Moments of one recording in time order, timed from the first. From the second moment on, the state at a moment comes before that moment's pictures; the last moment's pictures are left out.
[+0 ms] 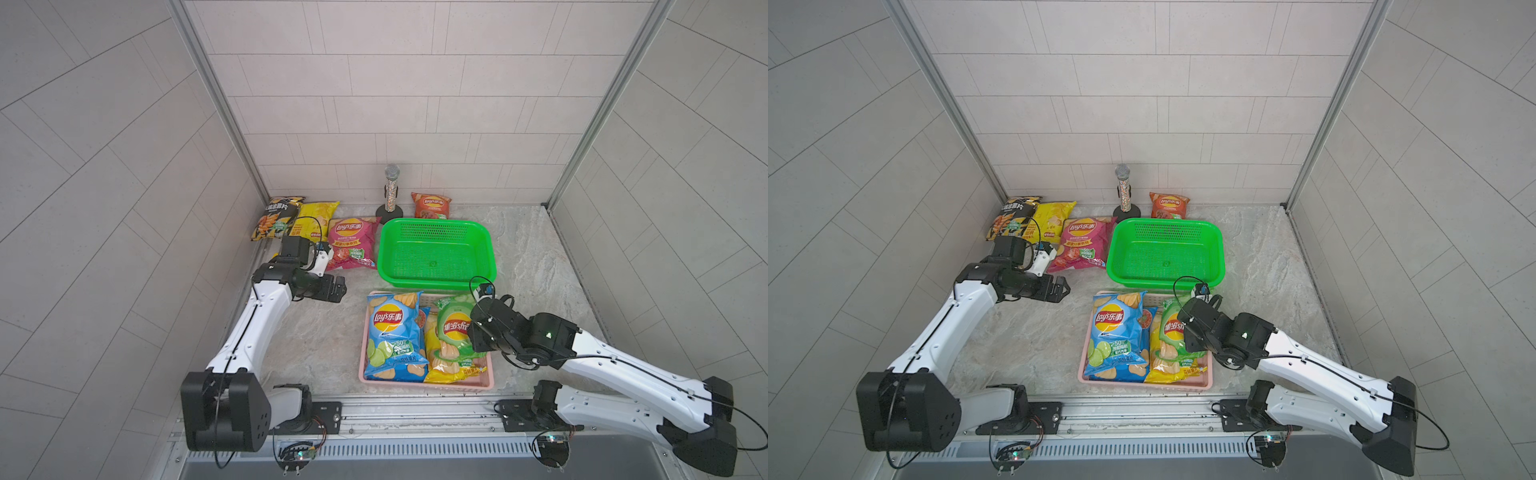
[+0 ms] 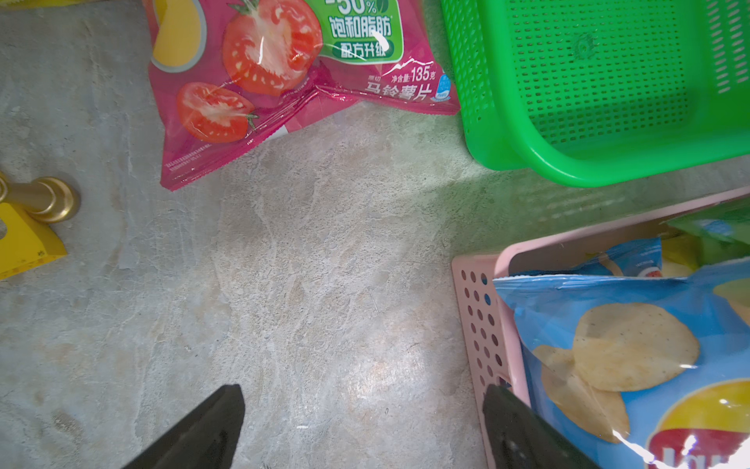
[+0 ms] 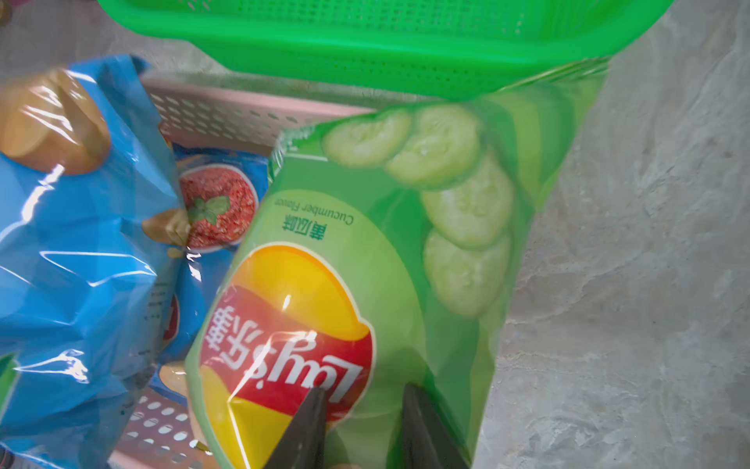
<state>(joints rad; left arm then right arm) -0.02 1.25 1.03 -0.90 0.29 0.14 0.94 0.93 0.83 -0.97 0.24 0.81</state>
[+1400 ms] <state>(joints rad) -0.02 1.26 1.03 -0.90 0.29 0.14 1.10 1.18 1.06 -1.08 0.23 0.79</state>
